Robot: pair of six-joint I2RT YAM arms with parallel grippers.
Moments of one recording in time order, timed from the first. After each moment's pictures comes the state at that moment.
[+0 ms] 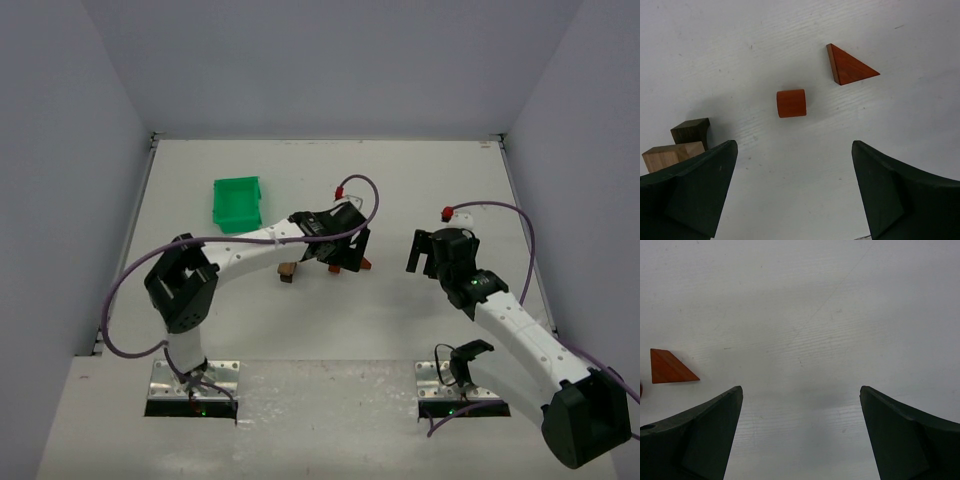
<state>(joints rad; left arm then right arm) -0.89 1.79 1.38 -0.64 -0.29 -0.53 0.36 0.91 0.48 -0.30 0.37 0.38</state>
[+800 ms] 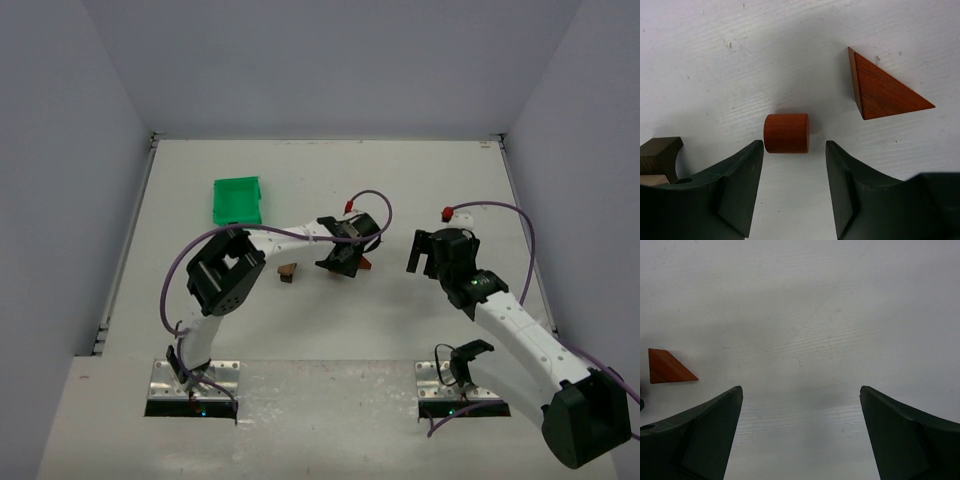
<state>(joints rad) -0.90 2.05 1.49 -0.68 -0.32 -0.56 0.36 0.91 0.48 -0.30 0.37 0.38</state>
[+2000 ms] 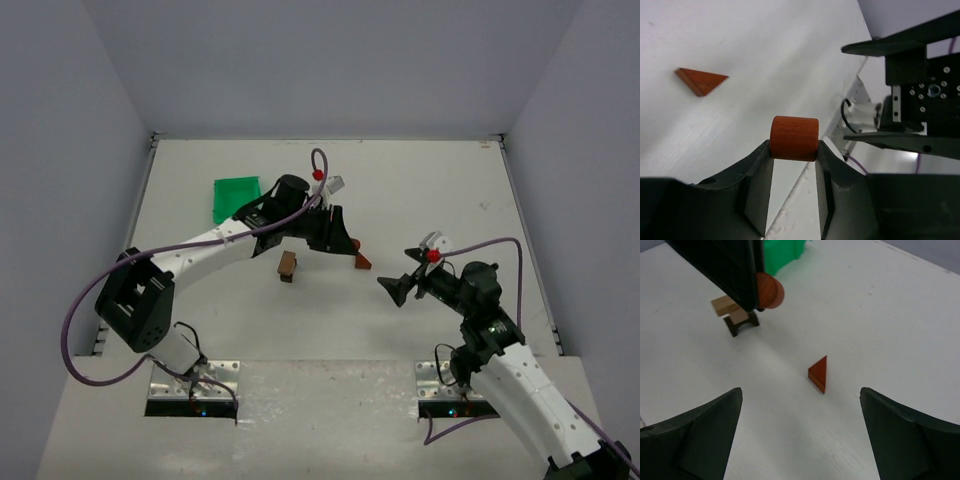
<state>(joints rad) -0.64 1.55 1.09 -0.15 0.59 -0.54 0.36 0.47 0.24 0.04 -0.41 -0.06</state>
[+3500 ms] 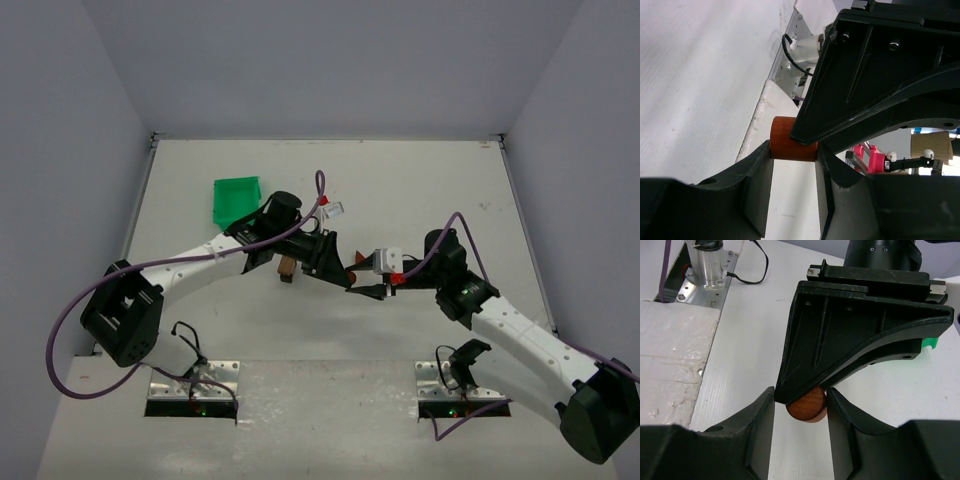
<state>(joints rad) -0.65 1.45 0.93 -0.10 0.94 -0.59 0.58 0.89 0.46 0.16 -0.92 -0.52</state>
